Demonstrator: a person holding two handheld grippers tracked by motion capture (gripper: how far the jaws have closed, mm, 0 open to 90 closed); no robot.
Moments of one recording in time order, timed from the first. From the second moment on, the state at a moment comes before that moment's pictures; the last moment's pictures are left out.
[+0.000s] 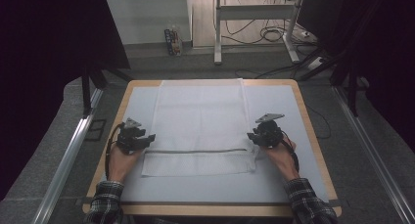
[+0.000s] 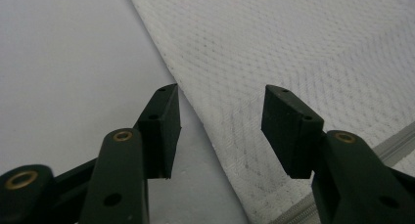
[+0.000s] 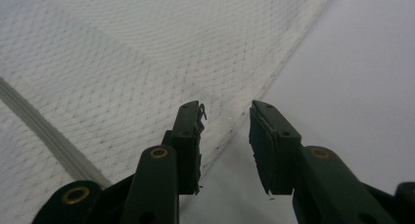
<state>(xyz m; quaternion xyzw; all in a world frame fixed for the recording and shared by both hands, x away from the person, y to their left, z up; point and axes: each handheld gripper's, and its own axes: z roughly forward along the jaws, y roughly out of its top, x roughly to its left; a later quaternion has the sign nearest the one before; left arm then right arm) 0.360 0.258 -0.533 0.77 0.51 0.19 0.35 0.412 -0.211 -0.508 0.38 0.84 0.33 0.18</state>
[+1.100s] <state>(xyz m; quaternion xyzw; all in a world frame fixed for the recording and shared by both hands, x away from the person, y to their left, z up) 0.354 0.237 -0.533 0.80 0.48 0.15 0.33 0.402 -0.210 -0.506 0.35 0.87 0.30 0.17</state>
